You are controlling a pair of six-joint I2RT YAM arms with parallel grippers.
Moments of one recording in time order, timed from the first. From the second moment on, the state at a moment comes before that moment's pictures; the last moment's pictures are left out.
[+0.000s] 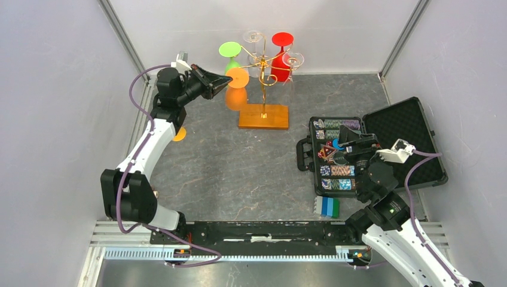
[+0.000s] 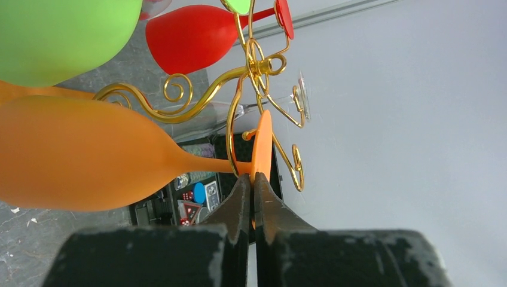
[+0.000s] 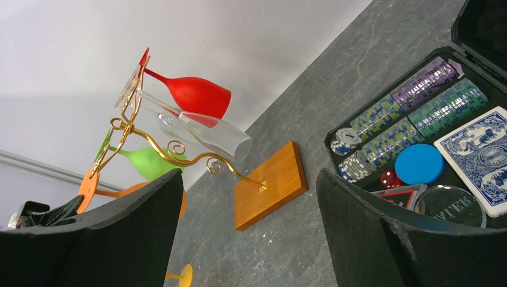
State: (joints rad) left arm -0.15 1.46 1.21 0.18 0.60 -1.17; right arm 0.60 0.38 0.53 -0.14 0.74 0.89
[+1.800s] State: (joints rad) left arm -0.26 1.15 1.08 0.18 0.63 -1.26; right arm 0.60 0.53 0.54 0.08 0.38 0.74
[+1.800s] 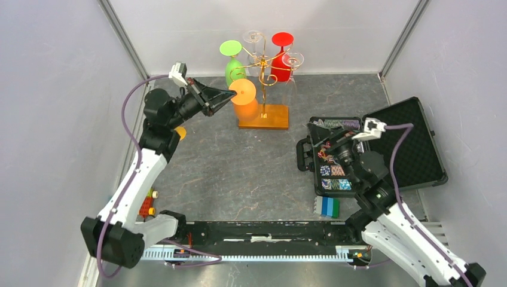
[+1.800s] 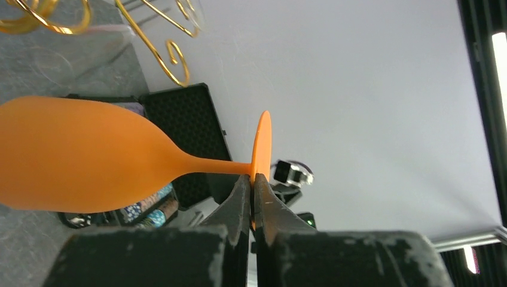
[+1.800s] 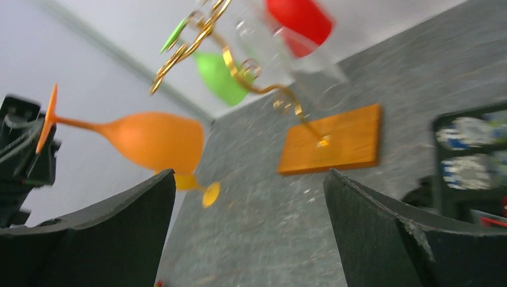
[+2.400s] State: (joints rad) left arm -0.31 0.82 0.96 0.39 0.58 -1.76; right arm 0.76 0.99 0.52 0.99 -0.18 0.93
